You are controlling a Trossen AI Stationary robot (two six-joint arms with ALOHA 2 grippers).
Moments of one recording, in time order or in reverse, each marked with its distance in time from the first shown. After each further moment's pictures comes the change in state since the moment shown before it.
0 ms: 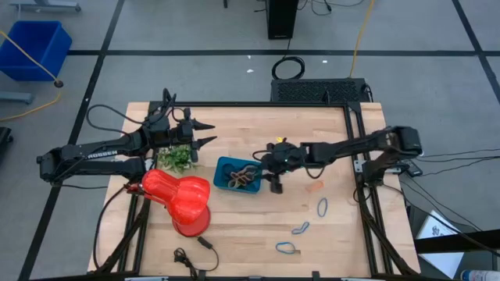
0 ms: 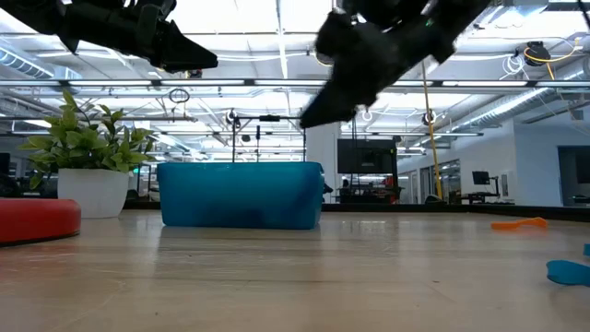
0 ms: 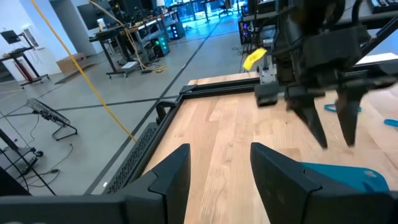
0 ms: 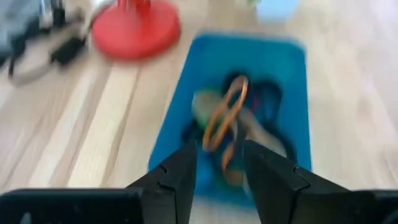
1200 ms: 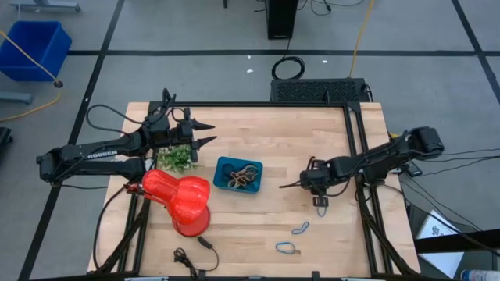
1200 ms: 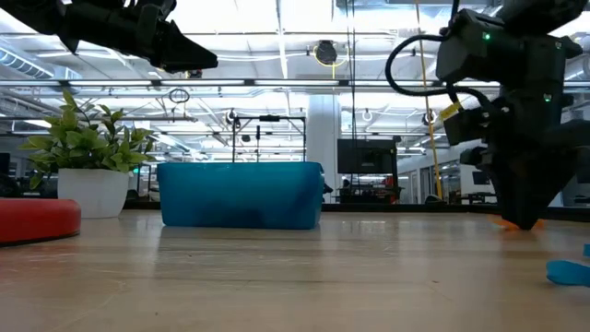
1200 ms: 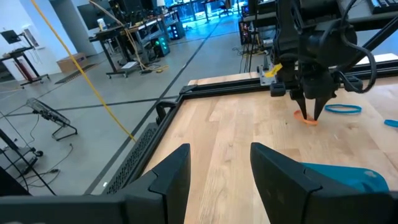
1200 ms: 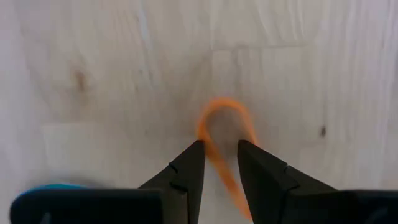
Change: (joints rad) left arm 0.000 0.000 0.000 0.001 0.000 -0.002; right arm 0.178 -0.215 -0.348 -0.597 0.130 0.229
